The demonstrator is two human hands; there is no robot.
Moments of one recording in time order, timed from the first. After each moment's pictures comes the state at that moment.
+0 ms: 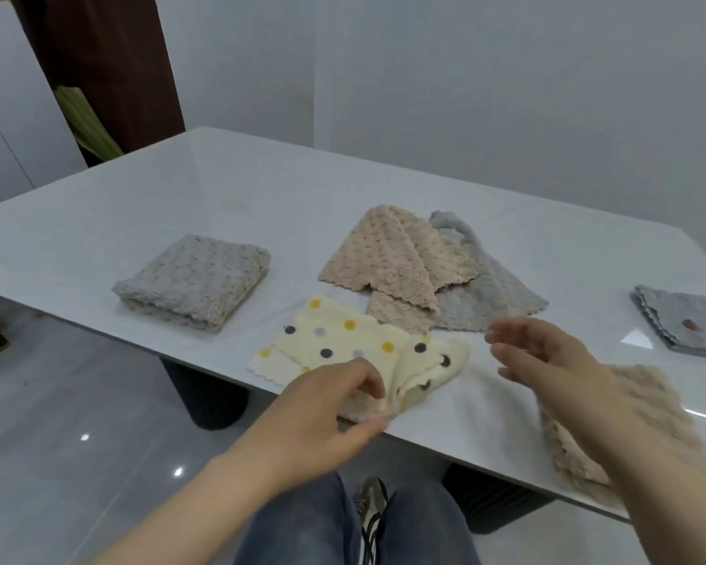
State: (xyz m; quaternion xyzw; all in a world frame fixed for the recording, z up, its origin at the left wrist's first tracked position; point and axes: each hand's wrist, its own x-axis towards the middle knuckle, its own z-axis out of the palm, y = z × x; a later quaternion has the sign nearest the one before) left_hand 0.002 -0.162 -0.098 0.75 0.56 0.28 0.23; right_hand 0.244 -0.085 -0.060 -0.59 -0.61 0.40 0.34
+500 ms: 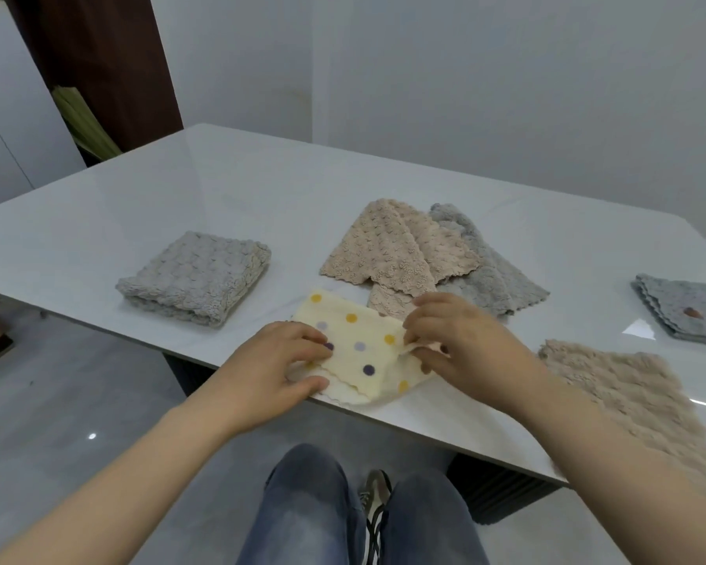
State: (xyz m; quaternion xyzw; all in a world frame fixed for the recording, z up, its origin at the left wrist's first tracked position) left_hand -0.057 -0.138 -0.108 0.75 0.61 0.19 0.14; right_hand 0.195 -0.065 -0.062 -0.31 -0.94 0.04 0.13
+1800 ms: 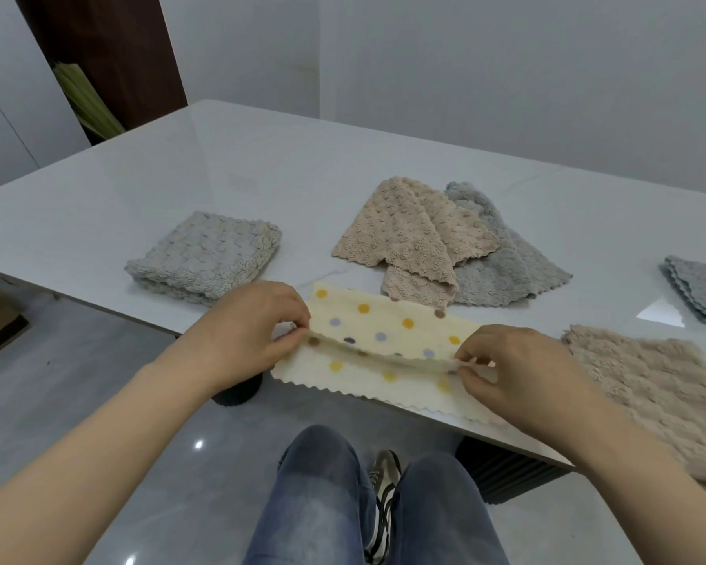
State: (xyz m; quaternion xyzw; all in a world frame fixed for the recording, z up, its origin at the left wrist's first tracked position) left_hand -0.086 -0.134 -0.085 0.78 0.59 0.19 0.05; right_hand 0.211 -0.100 -0.069 -0.49 -0.87 0.04 0.04
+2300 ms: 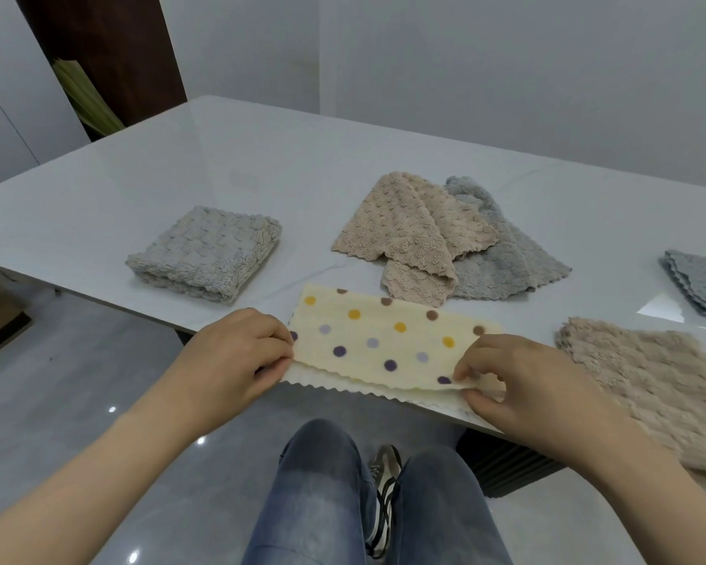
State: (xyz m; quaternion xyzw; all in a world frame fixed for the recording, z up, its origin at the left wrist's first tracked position) left_hand -0.092 -0.168 -0.115 0.80 0.57 0.19 -0.02; right_hand 0.225 -0.114 -0.072 -0.46 -0.88 0.07 0.02
